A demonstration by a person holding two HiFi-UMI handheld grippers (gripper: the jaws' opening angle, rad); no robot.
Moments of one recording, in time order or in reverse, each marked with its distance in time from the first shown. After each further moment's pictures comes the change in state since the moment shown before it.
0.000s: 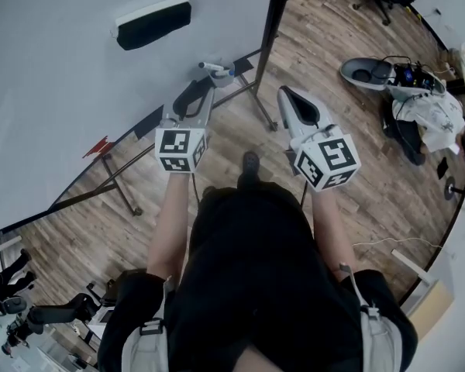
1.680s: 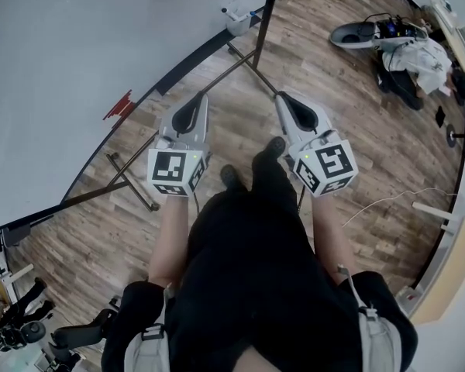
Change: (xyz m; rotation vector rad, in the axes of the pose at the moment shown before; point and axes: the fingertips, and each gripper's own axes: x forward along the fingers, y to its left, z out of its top) left arm -0.251 0.007 -0.014 0.006 -0.103 -0.204; right arm -0.093 0.230 -0.066 -0.047 -0.010 -0.150
